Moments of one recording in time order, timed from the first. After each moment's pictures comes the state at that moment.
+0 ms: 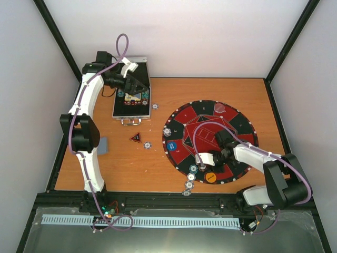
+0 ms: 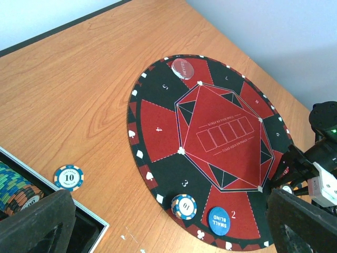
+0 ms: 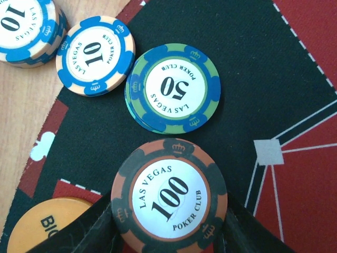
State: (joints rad) left arm -0.05 2.06 2.10 -1.12 0.95 0.49; right arm 0.37 1.36 0.55 -0.58 -0.48 -1.27
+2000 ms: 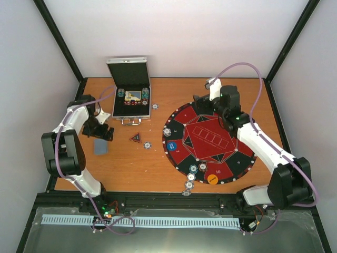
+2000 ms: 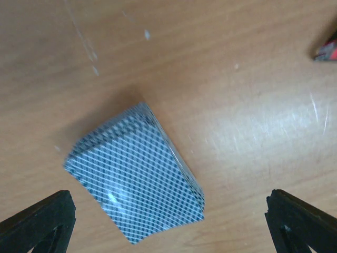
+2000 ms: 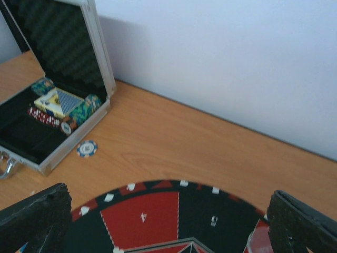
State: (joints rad) left arm 0.16 1.66 1.25 -1.06 0.08 0.43; right arm 0.37 1.36 1.07 -0.03 -0.06 -0.08
